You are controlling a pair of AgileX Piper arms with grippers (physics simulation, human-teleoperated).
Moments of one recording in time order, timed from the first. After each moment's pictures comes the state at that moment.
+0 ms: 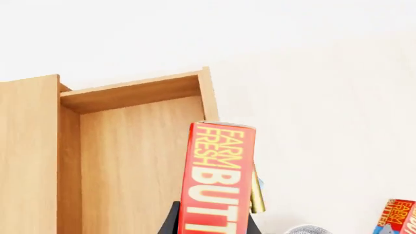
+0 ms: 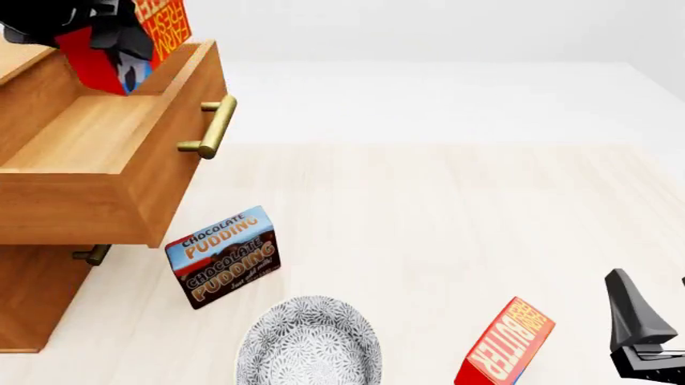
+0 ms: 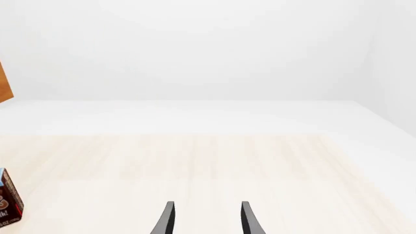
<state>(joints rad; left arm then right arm) -0.18 1.41 -1.77 1.22 0.00 0.00 0.01 0.00 0.00 0.00</state>
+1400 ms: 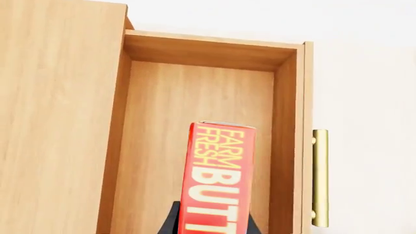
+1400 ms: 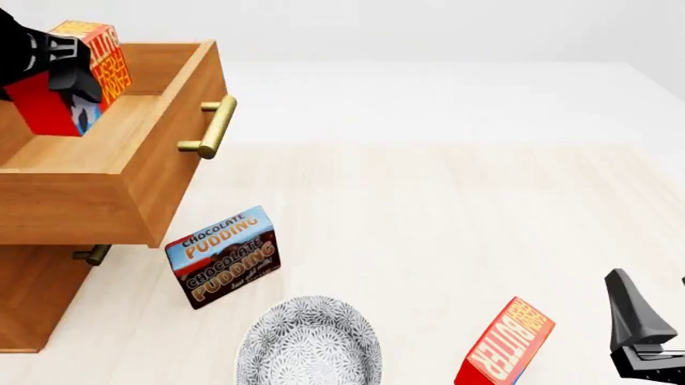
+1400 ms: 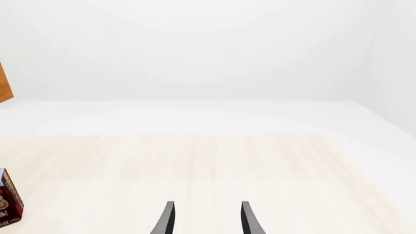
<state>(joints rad) 0.03 1.40 -1.62 1.22 -0.05 0.00 0.01 -0.01 0.00 0.00</state>
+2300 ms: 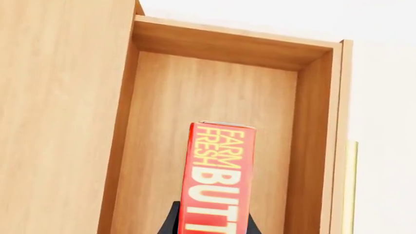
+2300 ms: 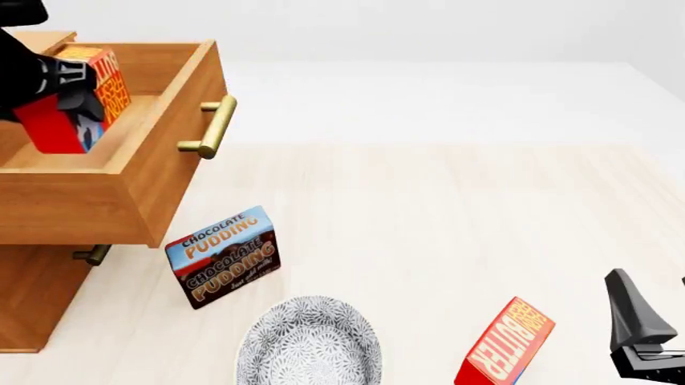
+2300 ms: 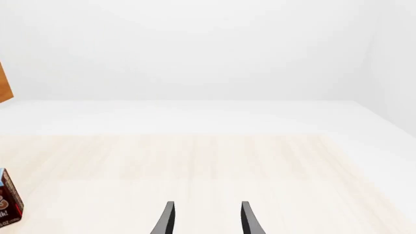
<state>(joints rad) 0.07 1.43 -1.54 1.16 -0.07 0.00 0.01 -0.01 0.00 0.00</state>
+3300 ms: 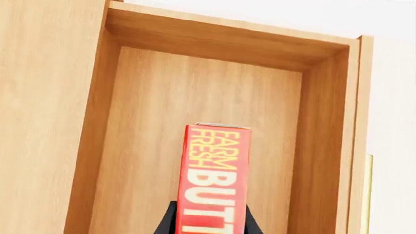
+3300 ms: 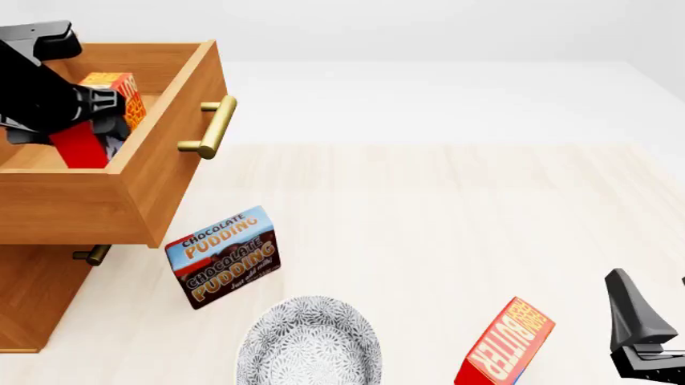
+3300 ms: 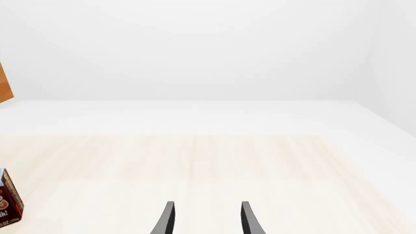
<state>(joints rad) 0.04 1.45 -1.41 1.01 -0.11 0.00 0.01 -0.01 0.00 0.00</state>
